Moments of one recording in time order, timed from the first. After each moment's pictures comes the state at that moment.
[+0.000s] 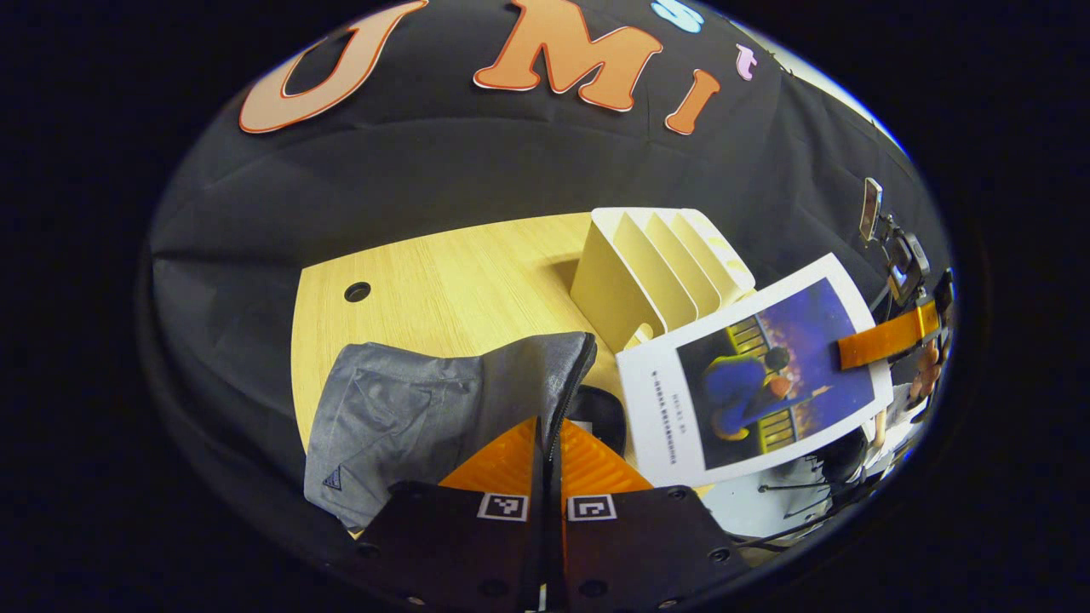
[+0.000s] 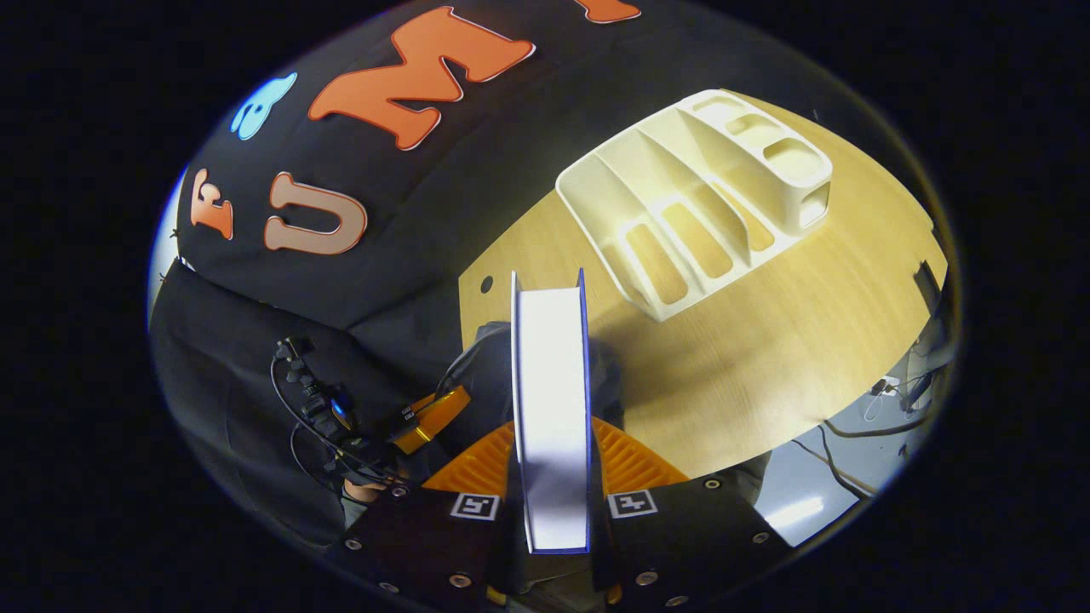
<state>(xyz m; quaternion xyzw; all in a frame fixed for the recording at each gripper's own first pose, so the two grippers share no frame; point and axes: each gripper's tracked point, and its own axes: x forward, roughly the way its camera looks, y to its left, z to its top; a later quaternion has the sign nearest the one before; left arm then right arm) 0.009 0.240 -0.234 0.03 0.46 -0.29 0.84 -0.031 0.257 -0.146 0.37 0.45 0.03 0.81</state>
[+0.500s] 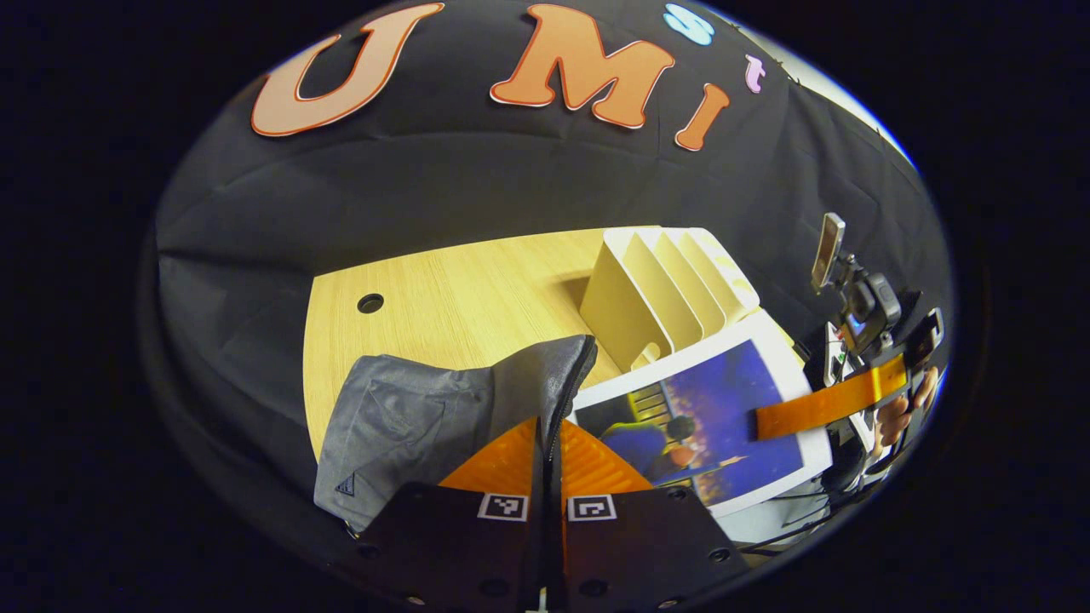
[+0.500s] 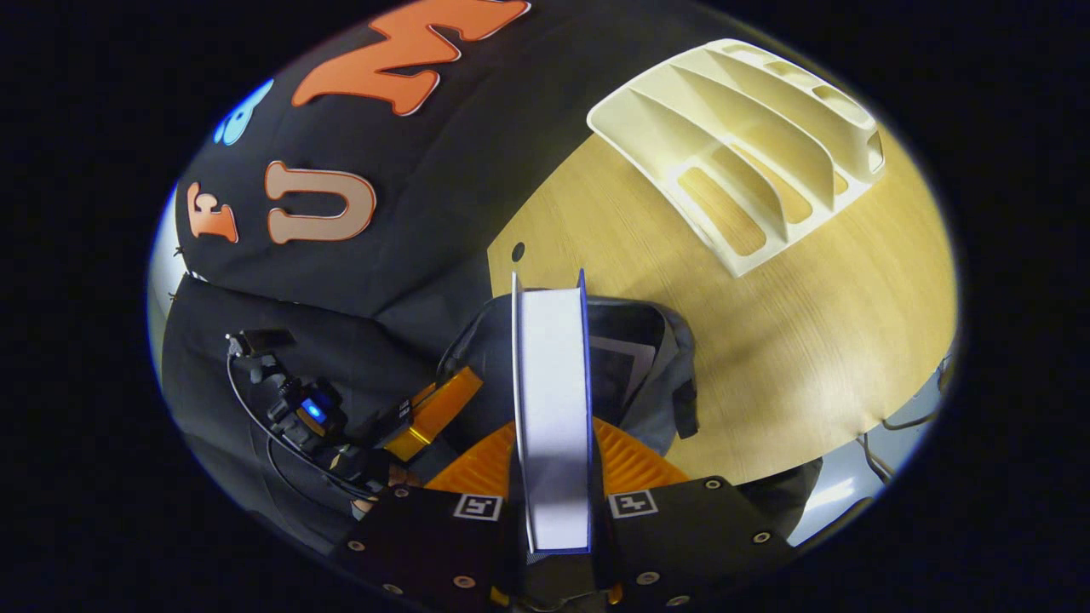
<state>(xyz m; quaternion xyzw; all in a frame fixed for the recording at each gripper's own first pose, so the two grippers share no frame) 0.020 0.250 -0.219 0.02 0.45 -0.28 0.85 0.004 0.328 -0.194 0.42 0.47 0.08 0.77</state>
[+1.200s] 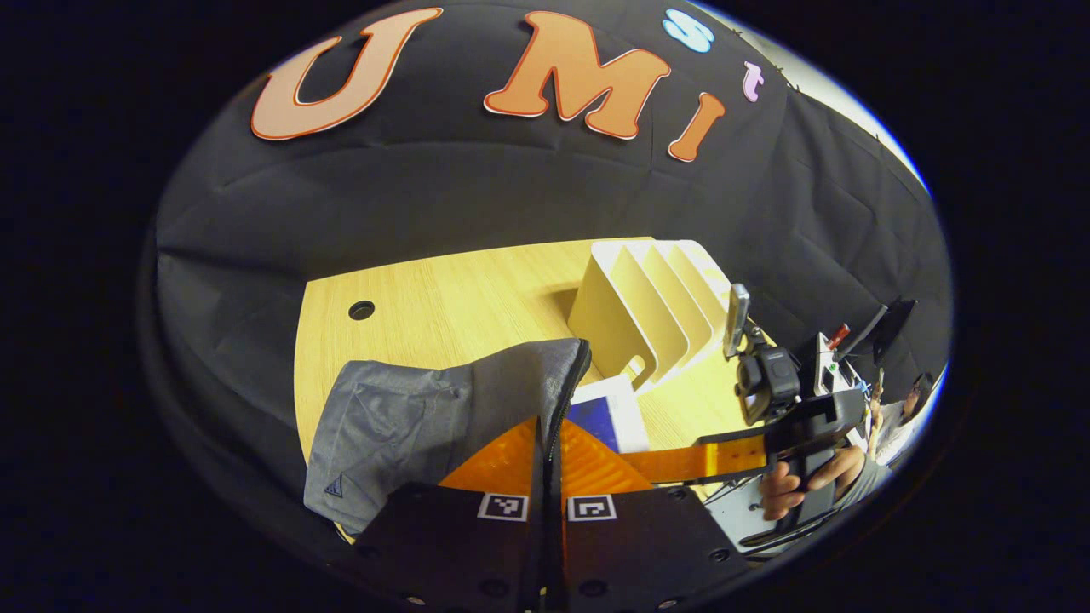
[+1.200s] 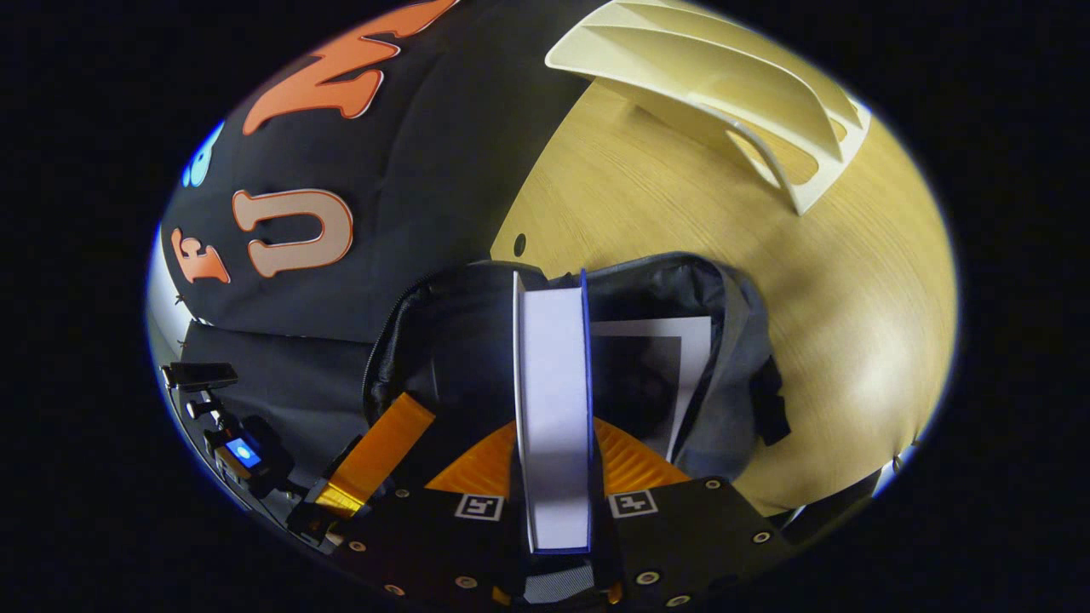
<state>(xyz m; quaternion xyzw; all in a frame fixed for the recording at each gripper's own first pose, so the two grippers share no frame) 0.019 0.230 -0.206 0.00 0.43 -0.29 0.85 0.062 0.400 -0.268 0.50 0.44 0.09 0.74</state>
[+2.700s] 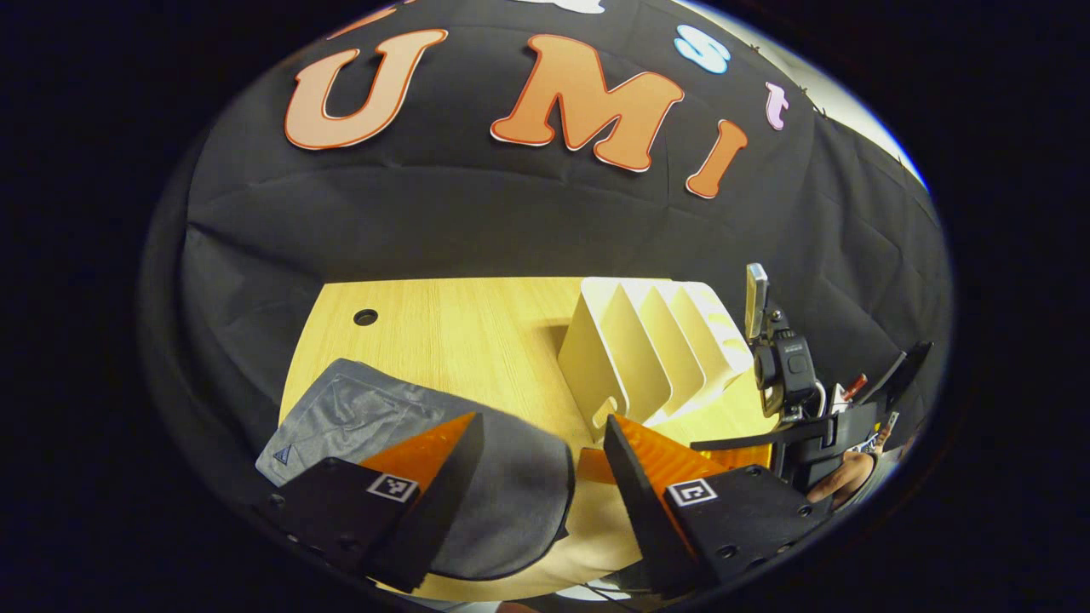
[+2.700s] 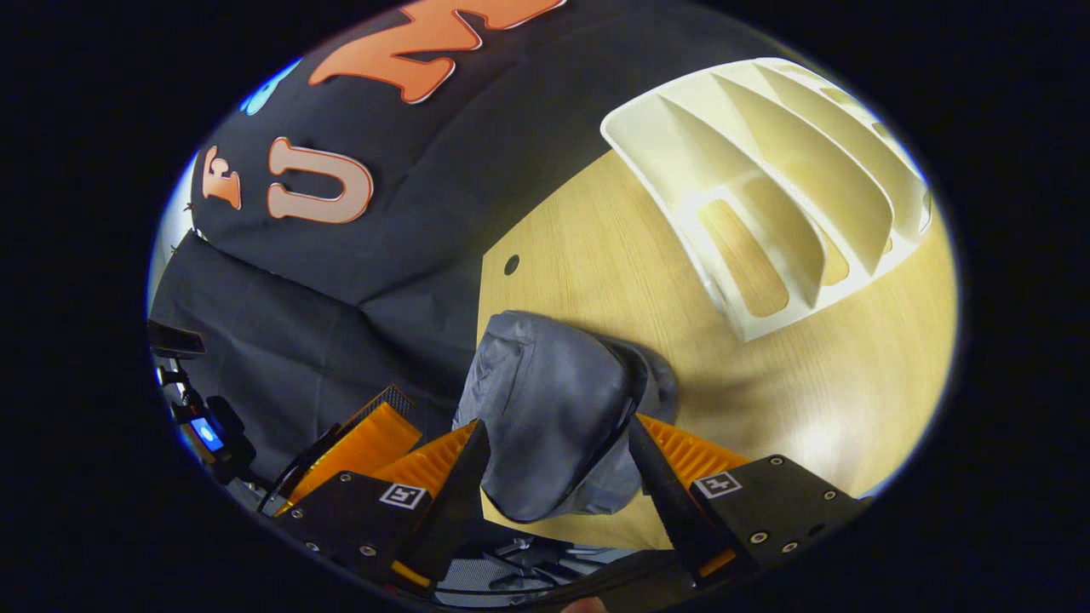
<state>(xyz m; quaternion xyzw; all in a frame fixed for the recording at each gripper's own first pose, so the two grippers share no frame) 0.007 0.159 -0.183 -0.03 0.39 -0.21 0.90 0.065 0.291 -0.235 0.35 0.43 0.10 0.83</state>
